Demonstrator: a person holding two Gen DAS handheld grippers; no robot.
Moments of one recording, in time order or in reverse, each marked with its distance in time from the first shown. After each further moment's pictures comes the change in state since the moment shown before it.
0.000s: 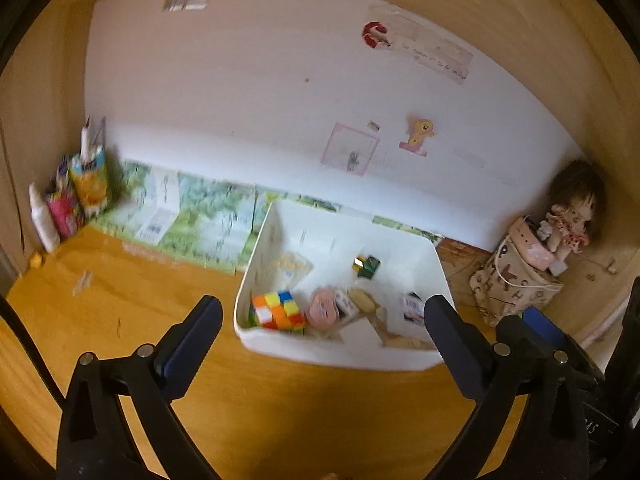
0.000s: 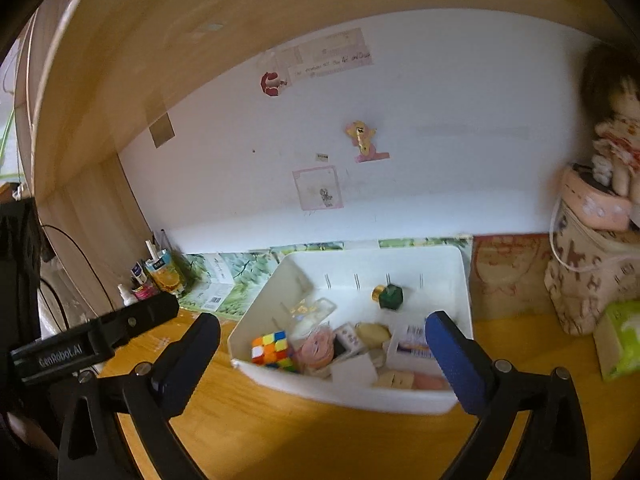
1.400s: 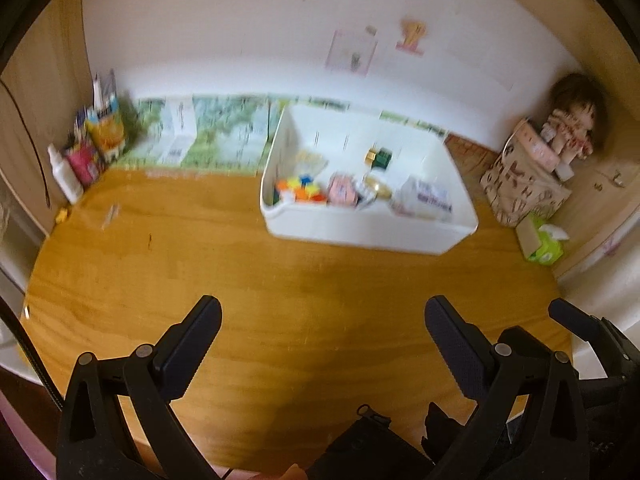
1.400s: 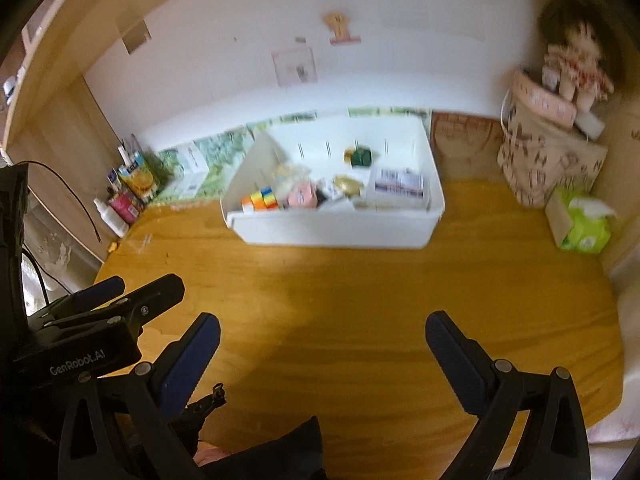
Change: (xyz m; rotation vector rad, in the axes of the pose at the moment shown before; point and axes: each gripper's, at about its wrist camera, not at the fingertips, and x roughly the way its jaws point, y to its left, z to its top) left arm -0.034 -0.001 -0.058 0.119 0.242 0.070; right arm -0.047 0.042 -0.058 0.021 0.321 -0.161
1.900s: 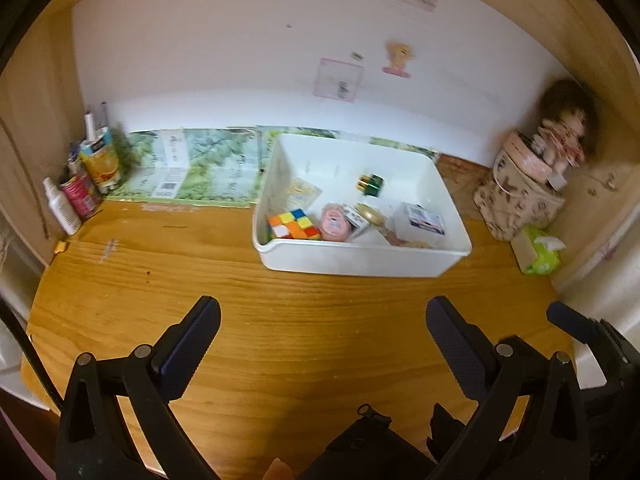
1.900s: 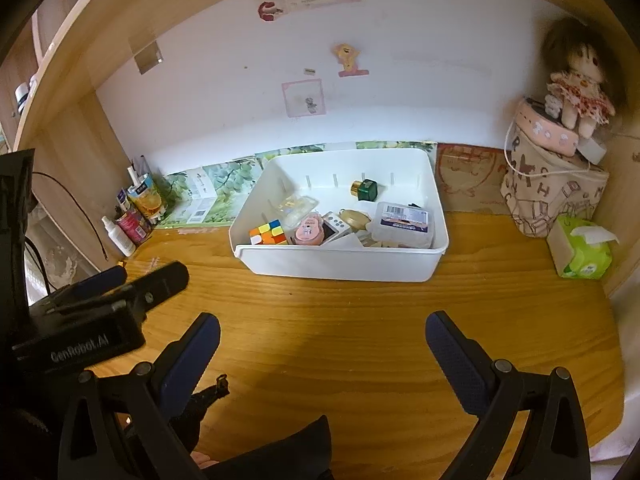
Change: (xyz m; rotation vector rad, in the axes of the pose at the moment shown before) left arm 0.002 -0.007 0.015 0.052 -0.052 -0.010; right arm -0.001 -0.001 0.007 0.009 -0.057 0.000
